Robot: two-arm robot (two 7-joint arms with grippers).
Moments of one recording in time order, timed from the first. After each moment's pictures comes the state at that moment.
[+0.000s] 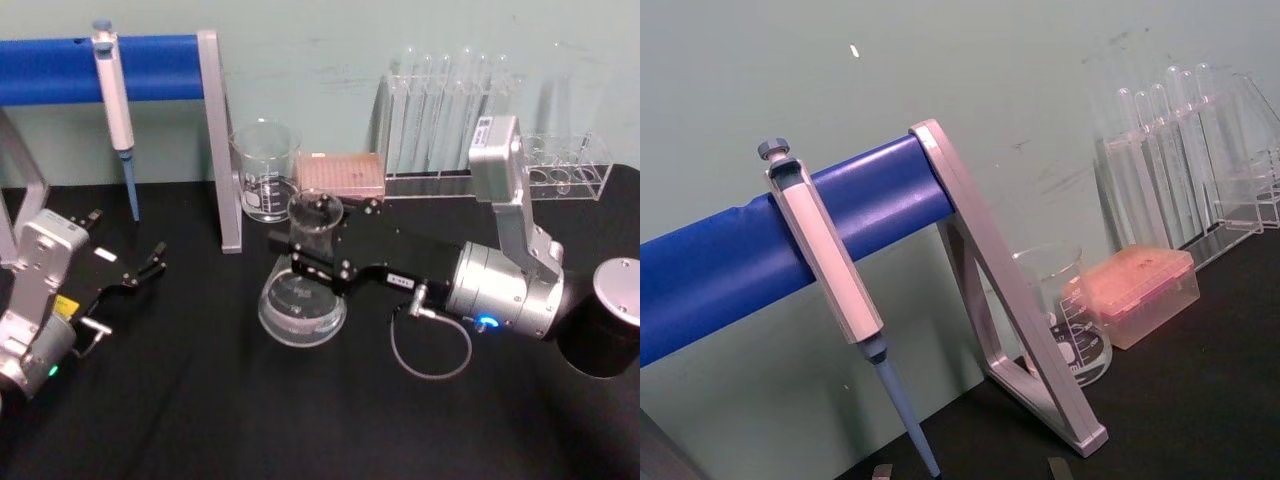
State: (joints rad) left arm -0.20 0.60 0.45 -1.41 -0.25 -0.12 0.03; right arm 0.37 0.47 -0.54 -1.59 0.53 -0.01 0.67
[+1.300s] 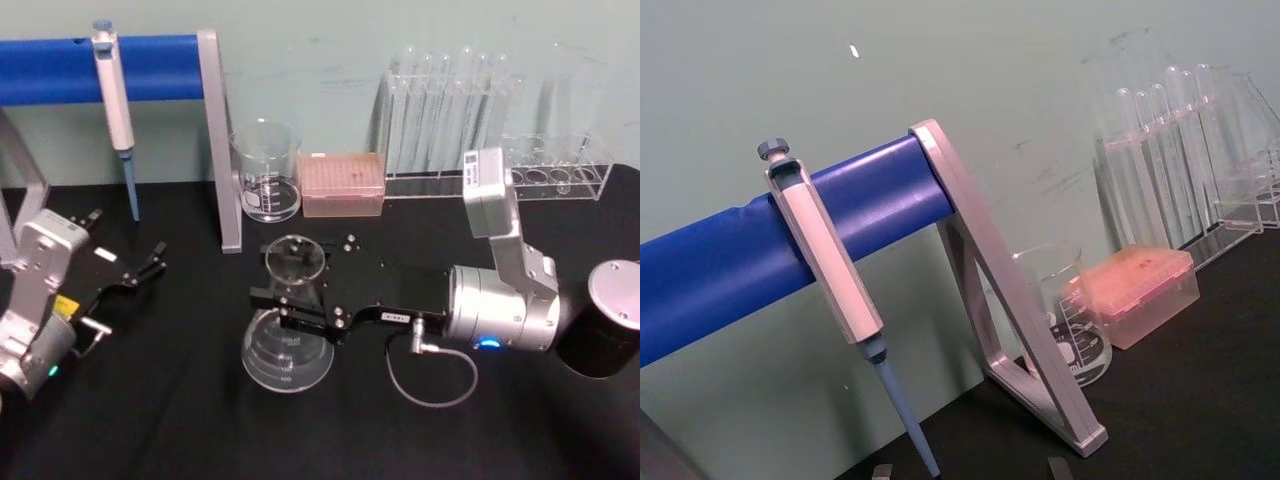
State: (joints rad) left arm -0.20 0.60 0.45 -1.41 -0.25 -0.12 0.03; right arm 0.43 0.54 -0.66 -1.58 0.58 -0.07 0.81
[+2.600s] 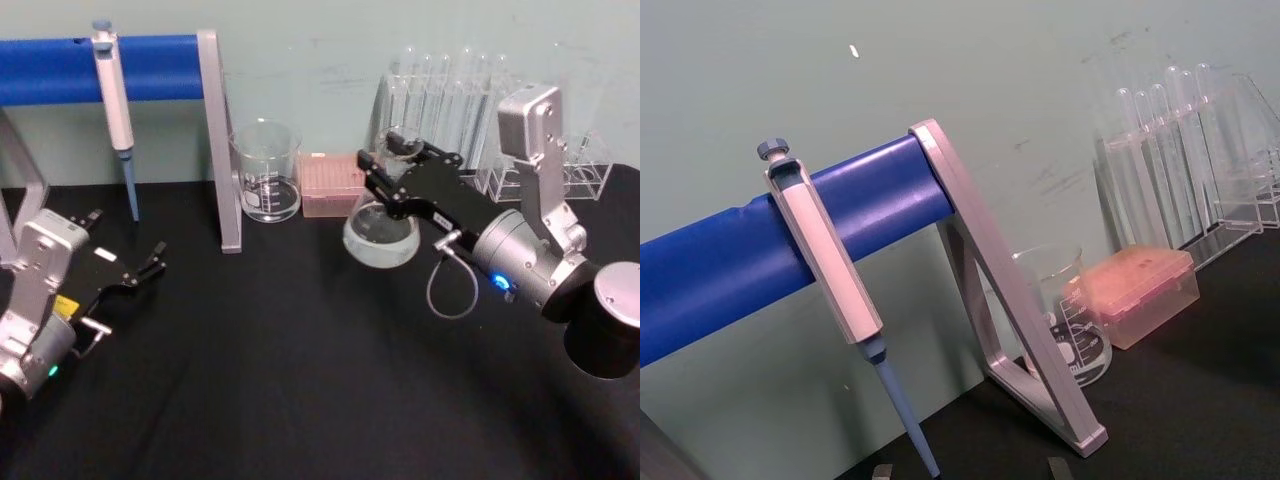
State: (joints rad) left arm -0.20 0.60 0.45 -1.41 -0.25 -0.12 0.03; right arm 0.33 0.40 -0.44 -1.55 0.41 0.02 0.25
